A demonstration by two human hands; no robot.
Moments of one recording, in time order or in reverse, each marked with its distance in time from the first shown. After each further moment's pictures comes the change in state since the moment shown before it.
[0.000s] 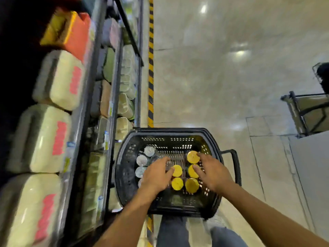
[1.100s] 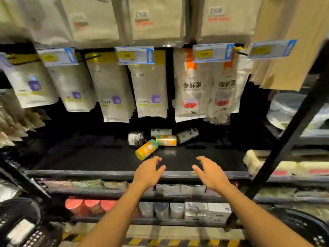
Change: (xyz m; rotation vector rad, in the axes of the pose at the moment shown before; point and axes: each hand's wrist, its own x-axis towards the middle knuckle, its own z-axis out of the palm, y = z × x) left_hand -0.694 -0.096 0.160 -0.563 1.116 -1.125; right_hand -0.444 -0.326 0.152 -0.455 -0.336 -1.402
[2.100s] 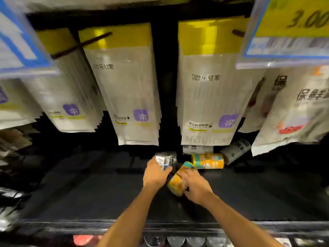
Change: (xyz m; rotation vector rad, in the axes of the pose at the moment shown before) left_hand 0.256 -0.196 -0.017 -0.255 -0.019 -0.338; right_hand 0.275 -0.125 0.181 -0.188 -0.264 -0.181
